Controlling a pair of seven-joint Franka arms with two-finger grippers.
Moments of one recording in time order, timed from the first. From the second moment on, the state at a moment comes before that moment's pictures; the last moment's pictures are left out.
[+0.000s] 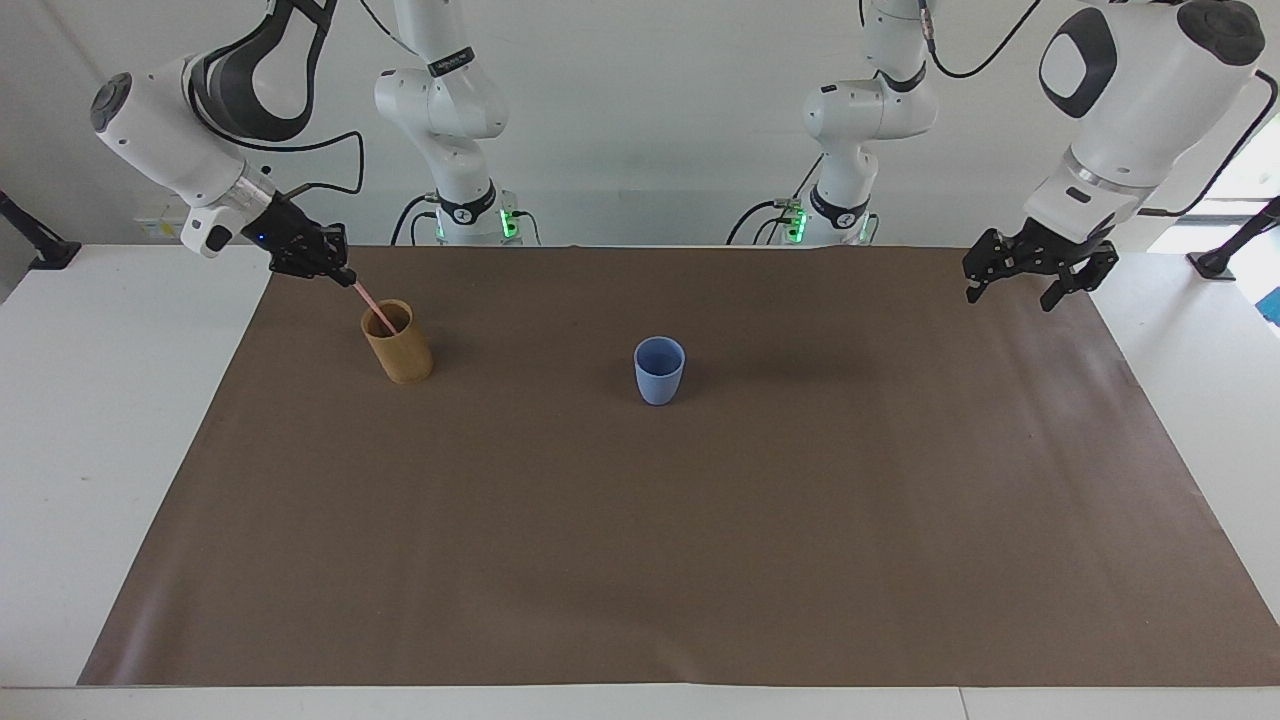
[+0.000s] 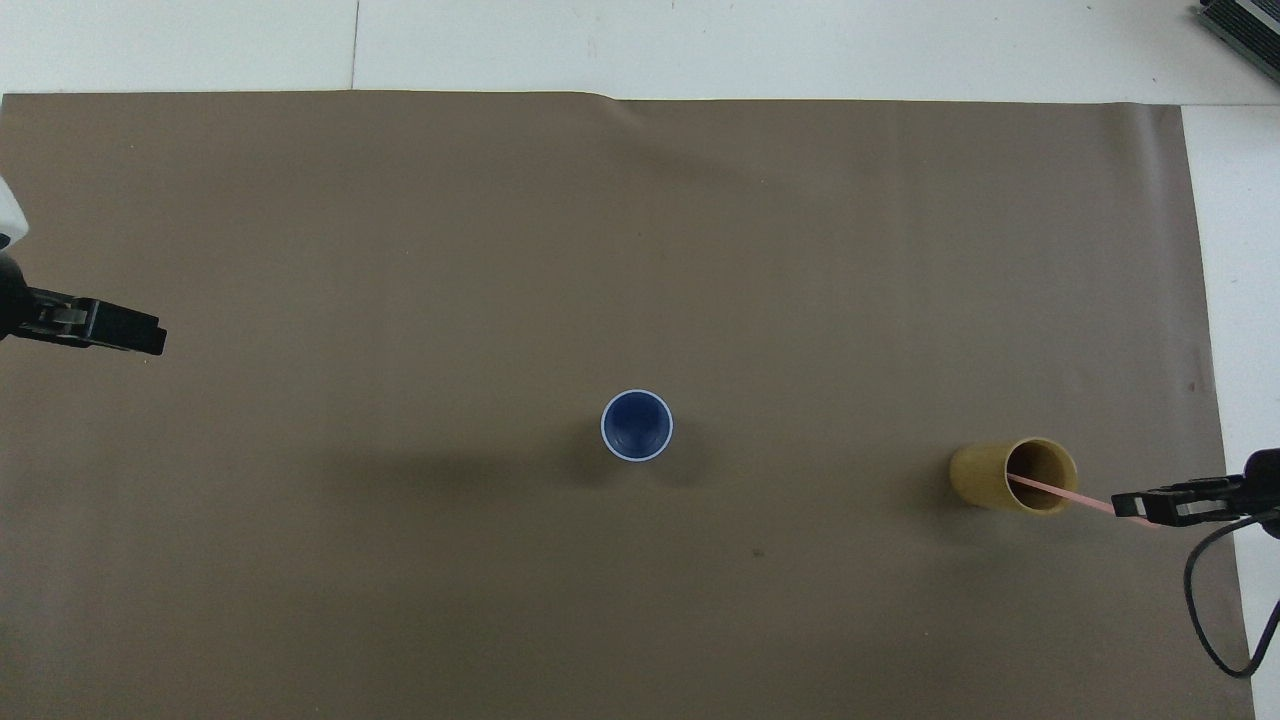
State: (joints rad) left arm 0.02 -0.03 -0.05 -1.64 -0.02 1.61 0.17; right arm -0.24 -0.24 -0.13 -2.23 0.28 1.75 -0.59
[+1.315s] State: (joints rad) left arm 0.02 -0.05 -0.06 -1.57 -0.02 1.47 0.16; right arm -0.08 -0.12 -0.03 -1.75 0.05 1.41 0.28
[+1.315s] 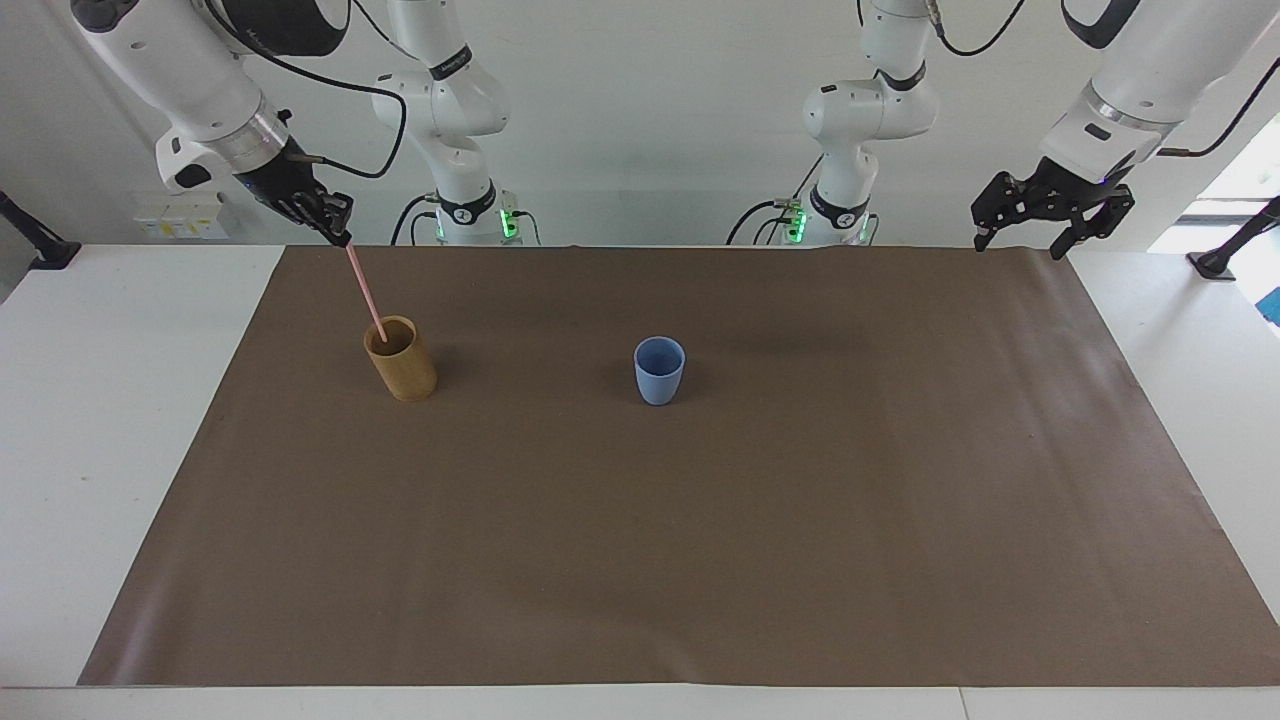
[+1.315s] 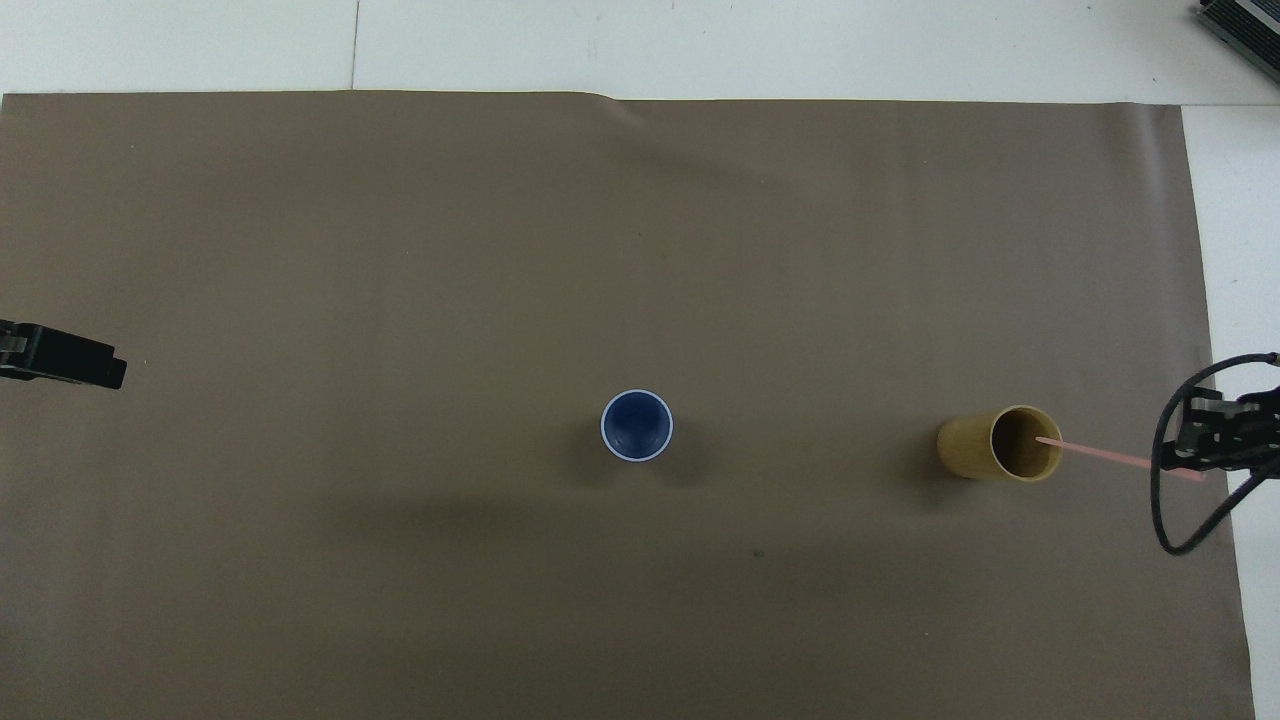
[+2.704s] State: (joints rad) left arm 0.02 -0.06 -0.05 -1.57 -0.03 1.47 0.15; right arm -0.03 -0.05 0.12 -1.65 0.37 1.44 1.08
